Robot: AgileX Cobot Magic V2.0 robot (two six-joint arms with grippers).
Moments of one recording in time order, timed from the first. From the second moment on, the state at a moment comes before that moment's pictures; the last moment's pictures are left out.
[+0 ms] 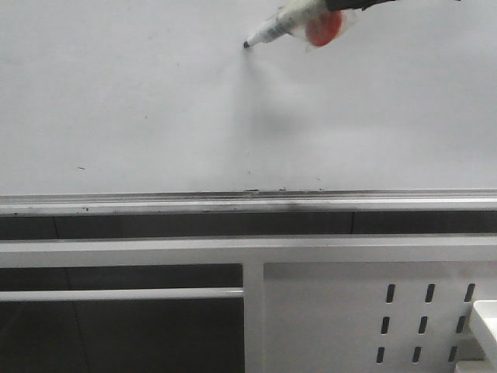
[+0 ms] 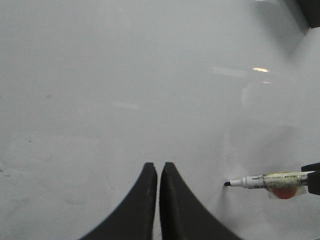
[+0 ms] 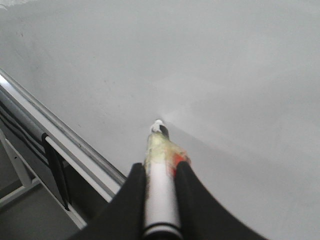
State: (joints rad) left arm -0.85 0.74 -0.07 -0.40 -0.89 0.10; right arm 0.61 0.99 -0.62 0.34 -0.05 -0.43
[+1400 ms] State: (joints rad) left arm -0.85 0.74 -0.14 0.08 -0.60 0.10; right arm 0.80 1.10 -0.72 0.28 0.30 -0.42
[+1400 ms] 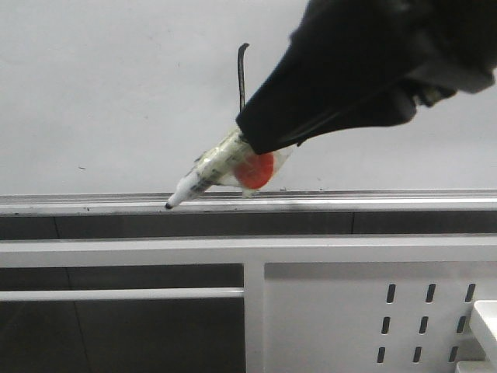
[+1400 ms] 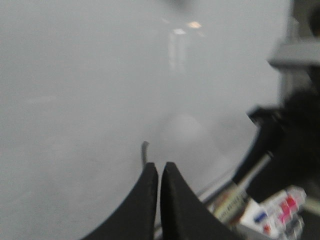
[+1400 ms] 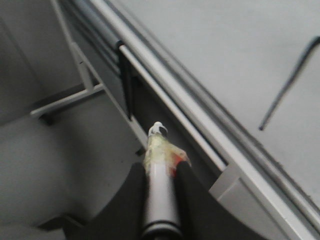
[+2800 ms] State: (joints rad) left arm -0.89 1.03 -0.43 0.47 -0.25 0.10; right arm 0.88 1.15 -1.04 0.17 0.65 -0.43
